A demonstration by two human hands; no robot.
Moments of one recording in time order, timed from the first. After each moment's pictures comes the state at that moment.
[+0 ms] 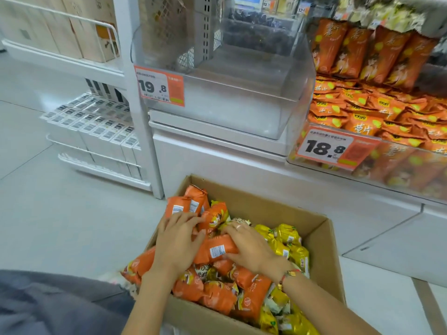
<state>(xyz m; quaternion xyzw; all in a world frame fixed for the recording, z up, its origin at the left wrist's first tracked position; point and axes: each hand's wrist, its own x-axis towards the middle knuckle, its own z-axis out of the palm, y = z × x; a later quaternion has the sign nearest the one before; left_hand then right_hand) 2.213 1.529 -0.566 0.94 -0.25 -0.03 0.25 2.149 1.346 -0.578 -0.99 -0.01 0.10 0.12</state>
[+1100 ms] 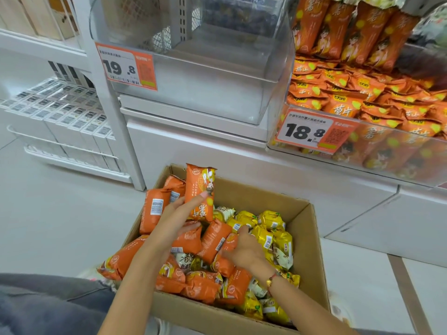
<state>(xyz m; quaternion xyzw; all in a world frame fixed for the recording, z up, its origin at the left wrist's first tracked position) 2.210 1.492 -0.525 0.65 -0.01 -0.35 0.68 2.122 1.344 -0.604 -0.85 0.37 0.19 0.31</state>
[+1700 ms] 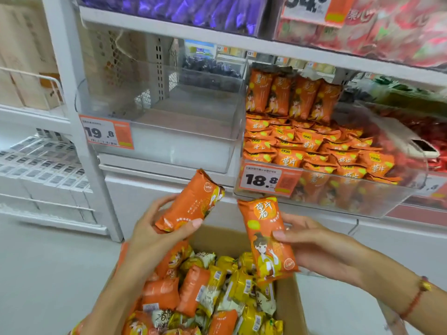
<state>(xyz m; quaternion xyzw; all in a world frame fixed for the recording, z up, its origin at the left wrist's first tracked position) 2.198 1.480 -0.434 0.68 -0.13 -0.16 0.70 2.057 1.258 -0.379 -0.55 0.16 0.12 0.81</state>
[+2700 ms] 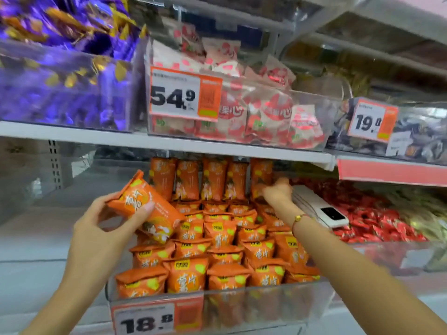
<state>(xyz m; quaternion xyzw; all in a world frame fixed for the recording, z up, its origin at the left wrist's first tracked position) 2.283 1.292 -0.335 0.64 -0.27 0.04 0.71 2.176 1.005 -0.294 -0.70 0.45 -0.40 0.38</state>
